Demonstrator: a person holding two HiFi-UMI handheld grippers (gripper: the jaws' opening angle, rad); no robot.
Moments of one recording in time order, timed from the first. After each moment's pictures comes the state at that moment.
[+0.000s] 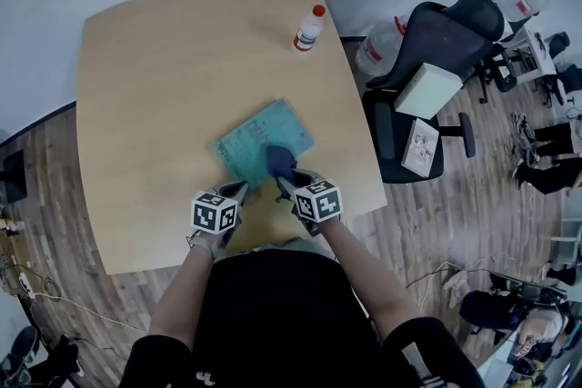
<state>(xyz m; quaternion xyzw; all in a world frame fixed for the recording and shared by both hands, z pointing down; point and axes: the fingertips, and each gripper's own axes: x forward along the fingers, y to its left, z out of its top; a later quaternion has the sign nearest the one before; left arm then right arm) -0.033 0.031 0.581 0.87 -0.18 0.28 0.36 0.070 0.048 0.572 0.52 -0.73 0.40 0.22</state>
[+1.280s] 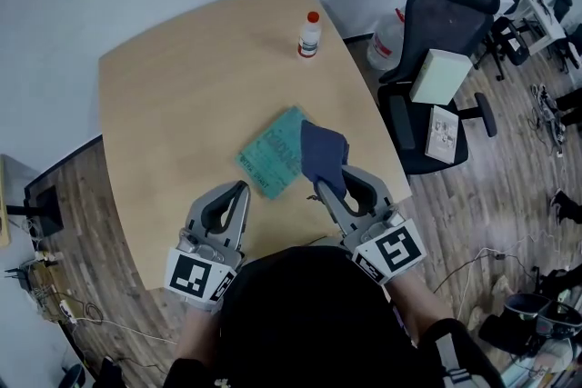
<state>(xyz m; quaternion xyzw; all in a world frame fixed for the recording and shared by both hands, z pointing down) -0.058 0.012 0.250 0.97 -0.22 0.03 0.07 0.070 0.060 0.248 0.61 -0.79 0.09 0.04</state>
